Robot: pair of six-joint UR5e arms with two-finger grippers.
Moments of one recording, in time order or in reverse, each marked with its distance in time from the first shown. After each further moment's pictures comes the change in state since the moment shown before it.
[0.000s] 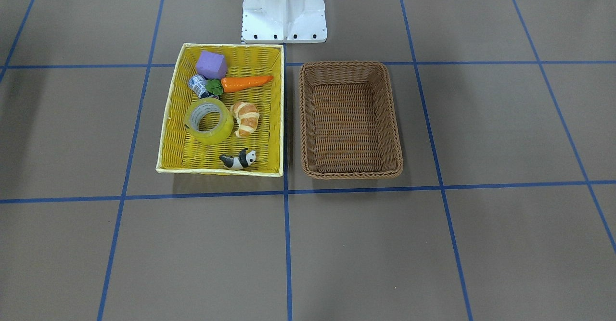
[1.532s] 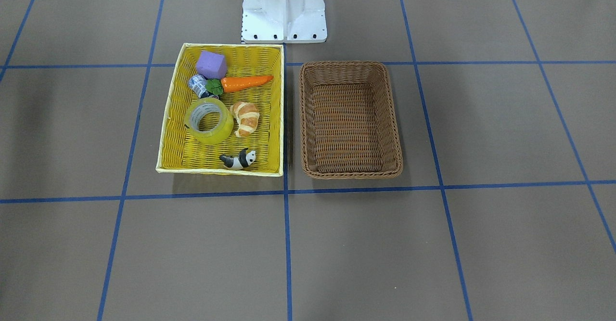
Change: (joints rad) left arm 0.001 -0.113 0.015 -0.161 0.007 0.002; right arm -0.202 0.135 0.105 0.441 0.194 0.289
